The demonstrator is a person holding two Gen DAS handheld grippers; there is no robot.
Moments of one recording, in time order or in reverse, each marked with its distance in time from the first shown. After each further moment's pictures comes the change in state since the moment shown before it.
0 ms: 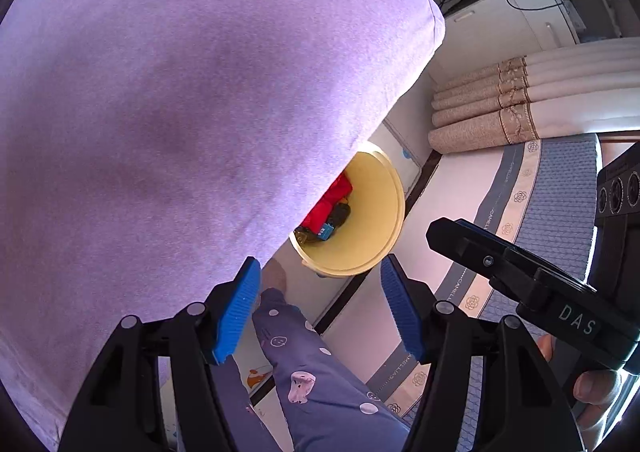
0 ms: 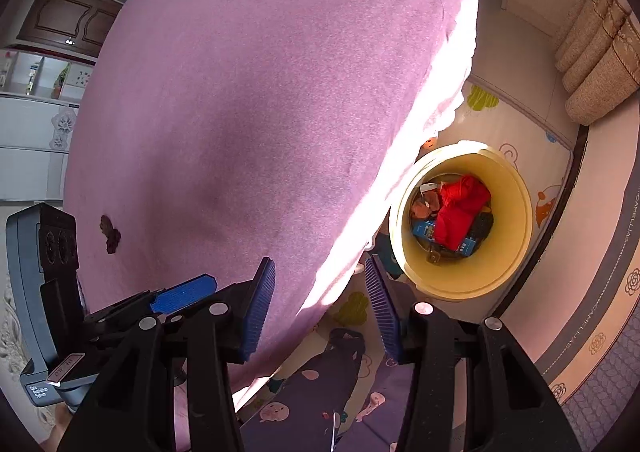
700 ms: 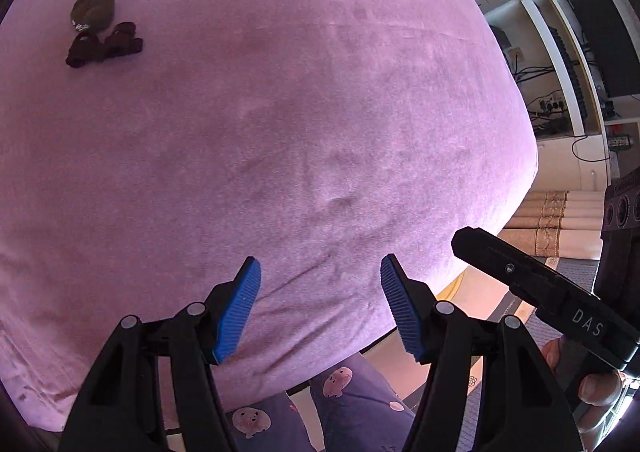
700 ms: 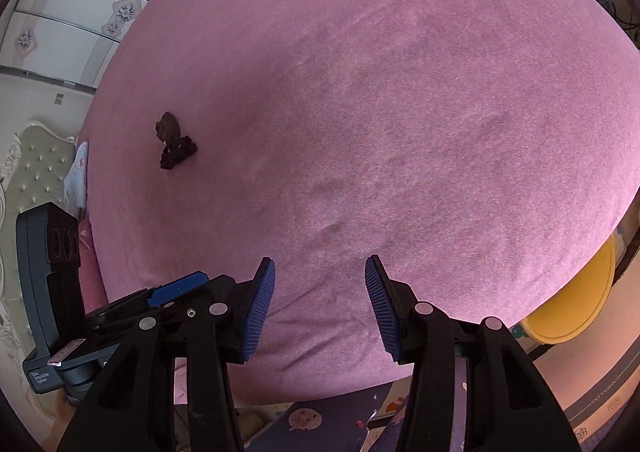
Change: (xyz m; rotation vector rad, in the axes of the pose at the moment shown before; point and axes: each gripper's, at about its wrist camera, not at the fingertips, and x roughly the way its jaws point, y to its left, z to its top) left arm -0.111 0.249 -0.085 -0.386 -0.201 0.020; right arm 0.102 0.257 -0.036 -0.369 0.124 0.044
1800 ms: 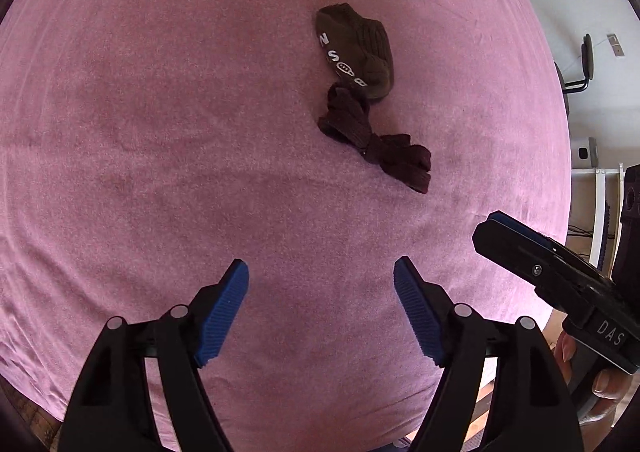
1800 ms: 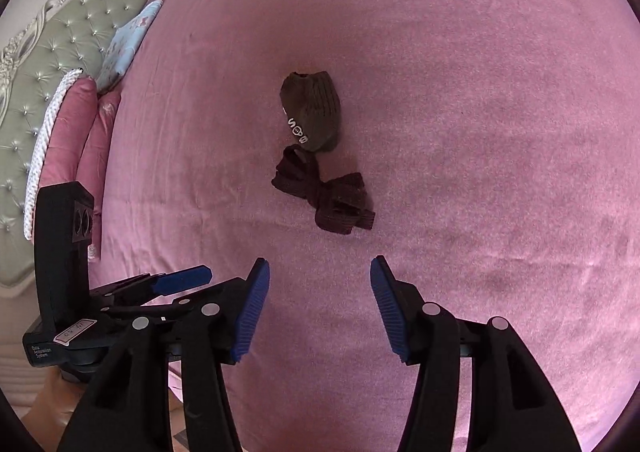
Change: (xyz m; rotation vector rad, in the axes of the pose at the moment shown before) left arm -0.037 0.229 0.075 -0.463 -0.127 0.021; right arm 0.161 0.233 0.120 -0.559 0.228 0.046
